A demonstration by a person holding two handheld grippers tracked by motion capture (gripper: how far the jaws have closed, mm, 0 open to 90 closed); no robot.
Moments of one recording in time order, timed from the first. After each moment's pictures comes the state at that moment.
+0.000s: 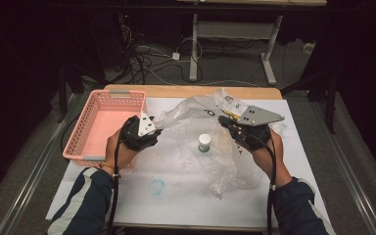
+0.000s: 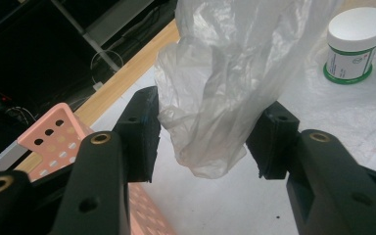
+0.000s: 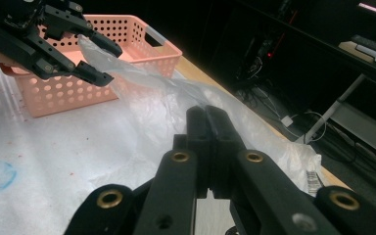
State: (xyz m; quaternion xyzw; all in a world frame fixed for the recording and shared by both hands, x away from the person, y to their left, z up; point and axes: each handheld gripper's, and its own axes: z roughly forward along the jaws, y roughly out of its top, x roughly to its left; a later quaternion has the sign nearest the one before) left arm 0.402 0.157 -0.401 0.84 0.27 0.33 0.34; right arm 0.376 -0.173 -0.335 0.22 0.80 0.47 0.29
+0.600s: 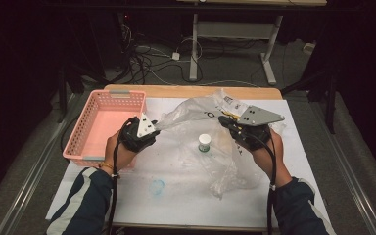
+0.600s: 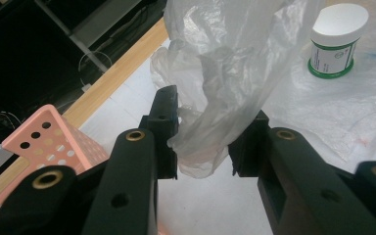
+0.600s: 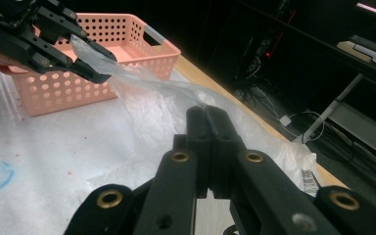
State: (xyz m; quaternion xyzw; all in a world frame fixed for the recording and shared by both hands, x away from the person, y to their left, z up) left arm 0.400 0.158 -0.402 0.85 0.25 0.31 0.34; right arm 0.376 -0.174 -0.335 0.22 0.80 0.47 0.30
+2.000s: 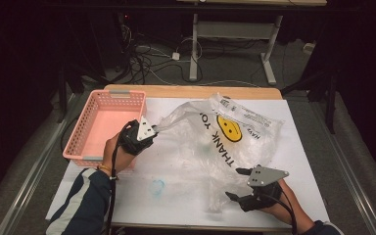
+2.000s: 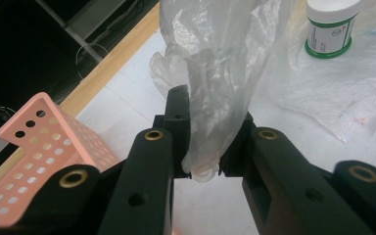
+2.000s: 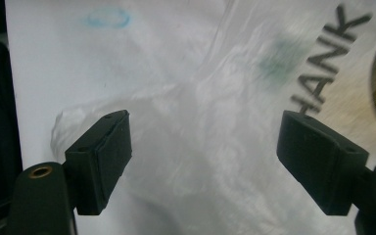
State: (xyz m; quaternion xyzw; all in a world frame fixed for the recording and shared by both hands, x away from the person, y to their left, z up) left arm 0.396 0.161 -0.407 0.86 0.25 0.31 0.32; right arm 0.293 -0.215 -0.442 0.19 0.89 0.39 0.17
